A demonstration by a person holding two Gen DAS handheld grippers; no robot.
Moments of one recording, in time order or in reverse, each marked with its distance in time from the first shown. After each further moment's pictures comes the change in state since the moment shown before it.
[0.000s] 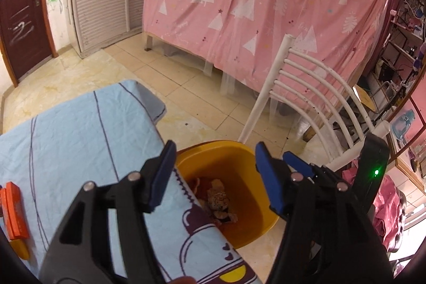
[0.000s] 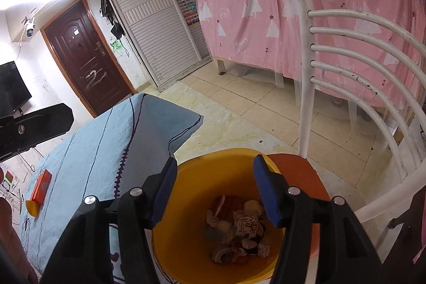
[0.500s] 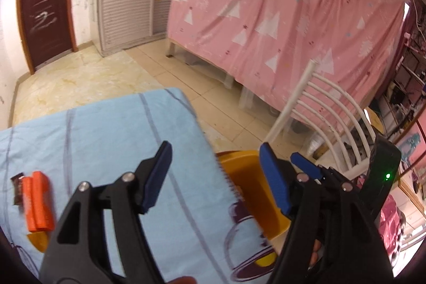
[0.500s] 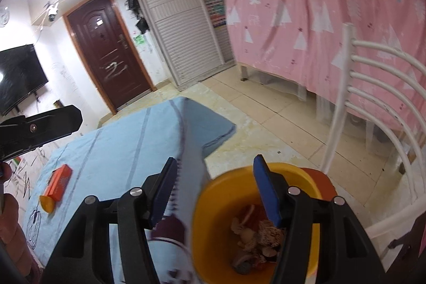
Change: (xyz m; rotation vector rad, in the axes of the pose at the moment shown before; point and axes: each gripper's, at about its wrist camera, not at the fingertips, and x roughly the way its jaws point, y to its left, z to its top) left arm -0.056 0.060 -0.003 -0.100 -0.079 0.086; right arm -0.005 0.068 0.015 -0.116 -0.016 0.083
